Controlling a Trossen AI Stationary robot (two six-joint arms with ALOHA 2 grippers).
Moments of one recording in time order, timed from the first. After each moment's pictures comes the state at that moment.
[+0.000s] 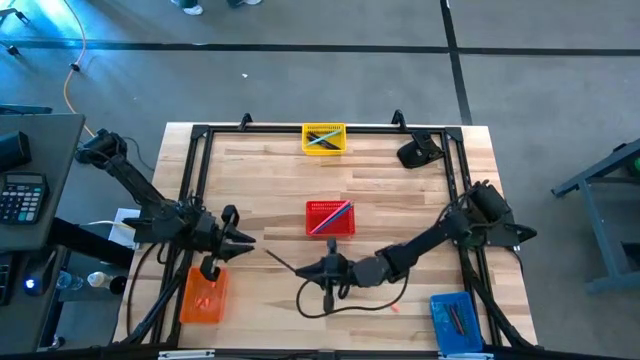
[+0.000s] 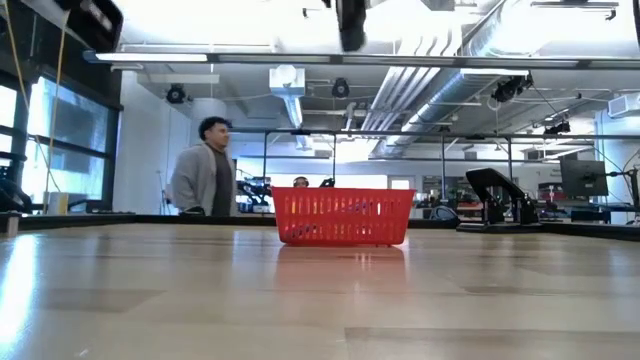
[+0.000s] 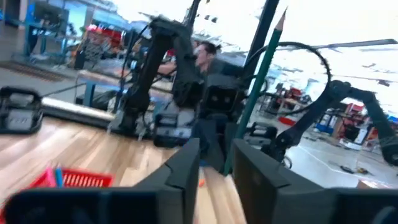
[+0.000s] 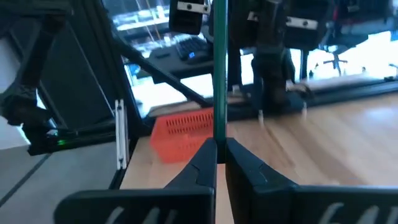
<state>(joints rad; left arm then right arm) -0.65 0.82 0.20 0.79 -0.66 -0.18 0.48 1.93 1.13 0.72 0.48 0.20</state>
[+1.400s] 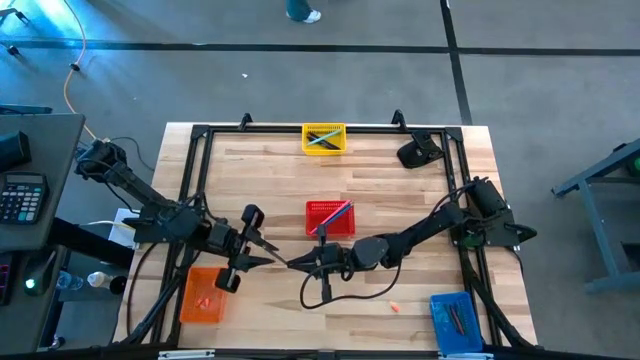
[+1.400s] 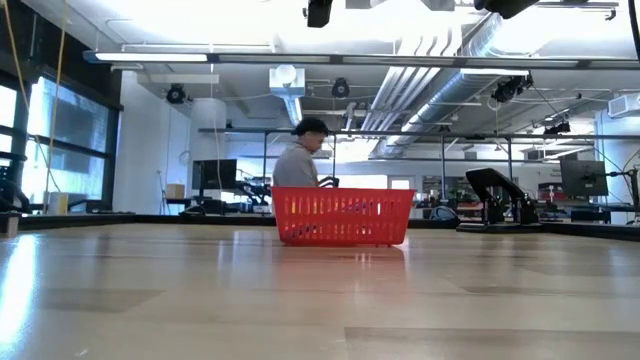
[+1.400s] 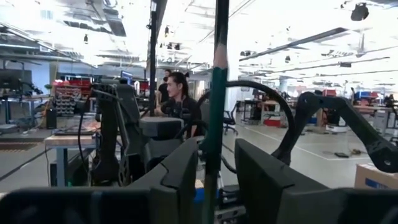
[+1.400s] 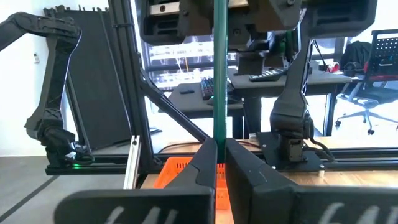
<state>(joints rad) -0.47 1.12 0.57 0.84 -0.32 0.06 0.39 1.93 1.13 0.90 0.27 0.04</state>
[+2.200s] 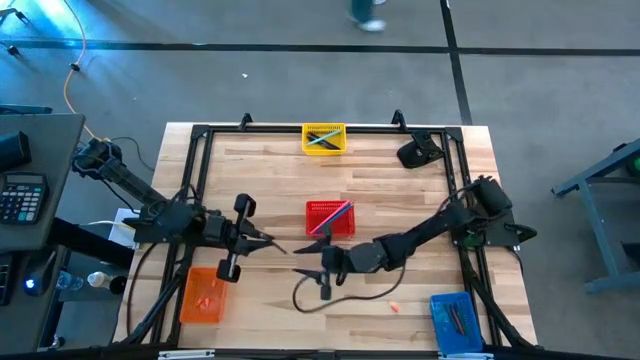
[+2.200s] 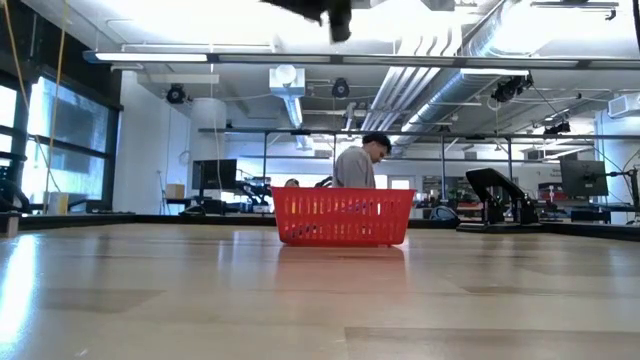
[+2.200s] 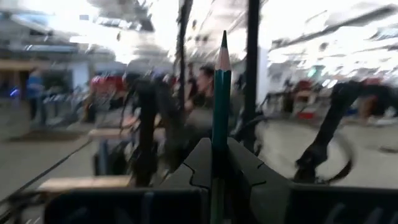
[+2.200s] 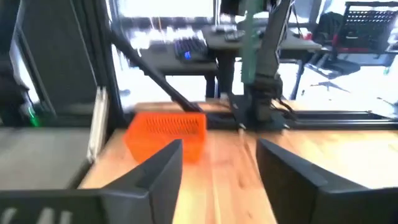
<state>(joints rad) -0.46 1.03 0.57 0.73 -0.44 0.12 0.41 1.88 1.13 0.65 0.40 0.02</state>
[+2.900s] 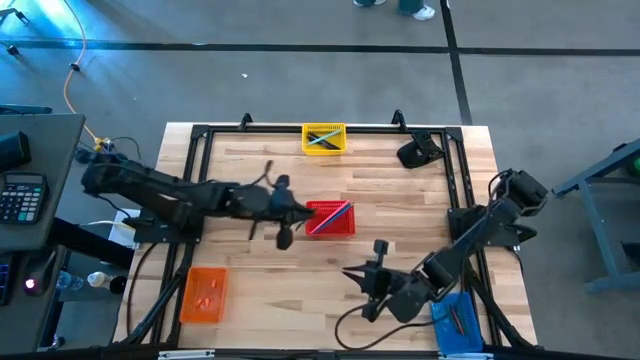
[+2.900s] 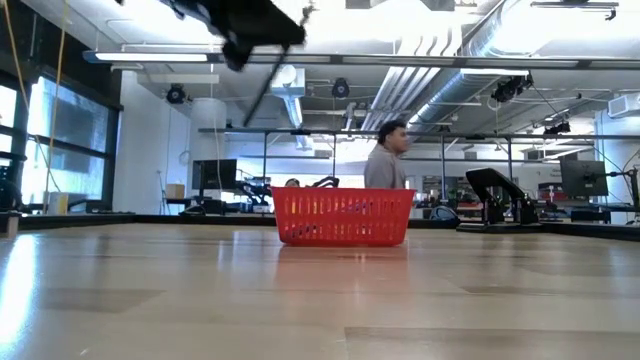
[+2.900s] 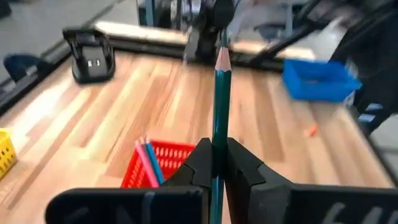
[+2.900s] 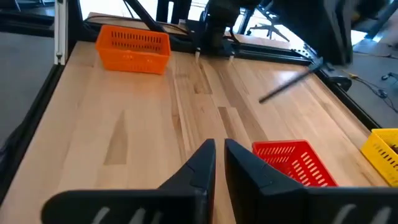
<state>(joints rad) -0.02 1.30 0.82 0.09 -0.20 -0.17 0.71 1.63 1.13 -0.14 0.88 0.30</state>
